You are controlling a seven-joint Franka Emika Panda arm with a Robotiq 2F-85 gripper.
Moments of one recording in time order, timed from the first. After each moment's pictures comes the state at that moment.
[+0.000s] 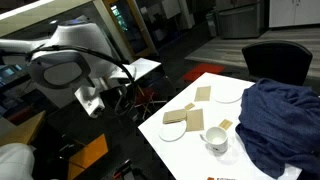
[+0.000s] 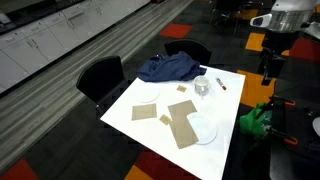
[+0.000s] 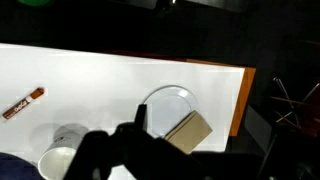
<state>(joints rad) 0.12 -0.55 -0.11 -2.70 0.22 2.10 -0.23</state>
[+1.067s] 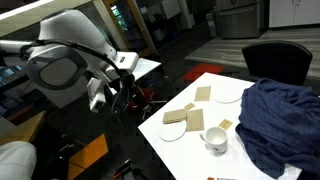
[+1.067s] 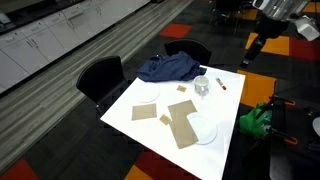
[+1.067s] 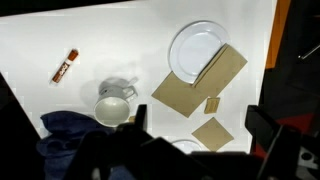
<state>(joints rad) 0.02 -0.55 -0.05 -2.70 0.18 2.35 -0.02</state>
